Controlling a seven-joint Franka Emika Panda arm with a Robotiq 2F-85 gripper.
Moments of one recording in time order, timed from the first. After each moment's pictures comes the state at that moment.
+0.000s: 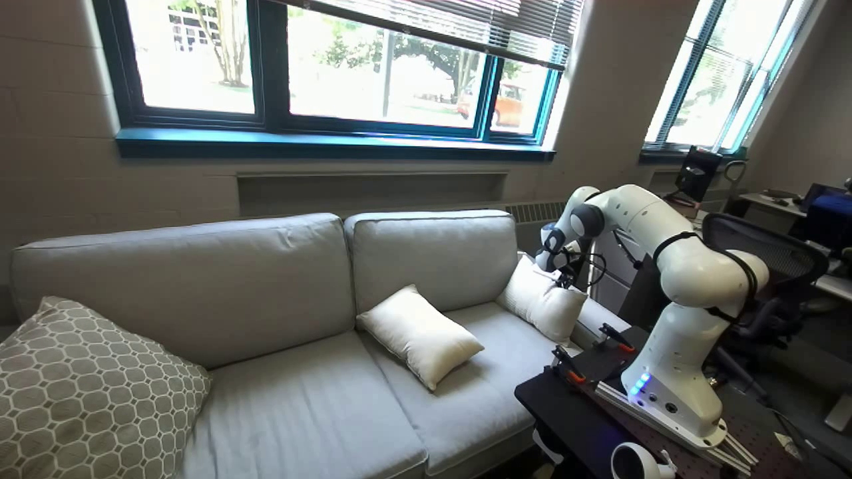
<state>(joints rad) -0.15 1.28 -0.51 -1.37 -0.08 2.61 1.28</state>
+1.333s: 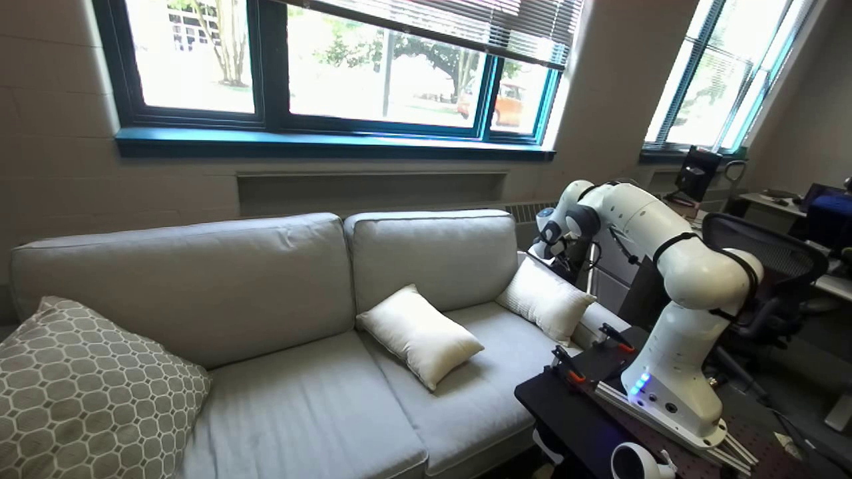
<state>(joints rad) -0.05 1.26 -0.65 -1.33 -0.05 2.61 1.47</state>
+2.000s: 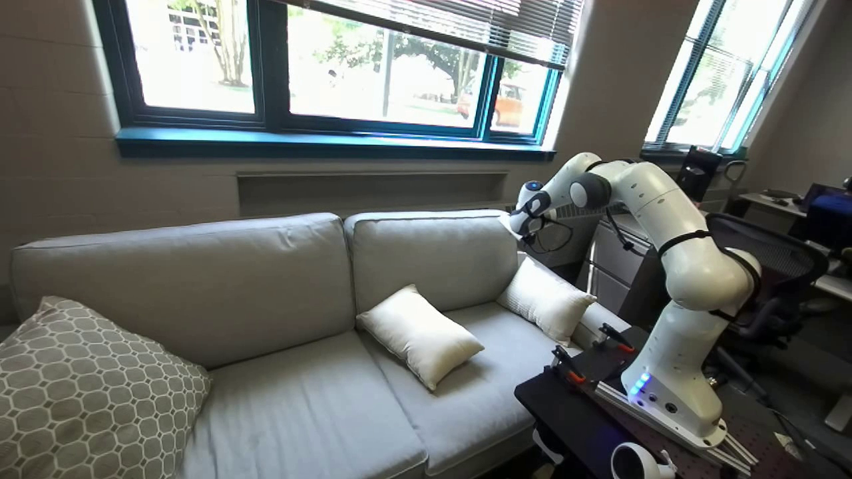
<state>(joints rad) -0.01 1.00 -0.40 -1.44 -0.01 2.82 1.36</state>
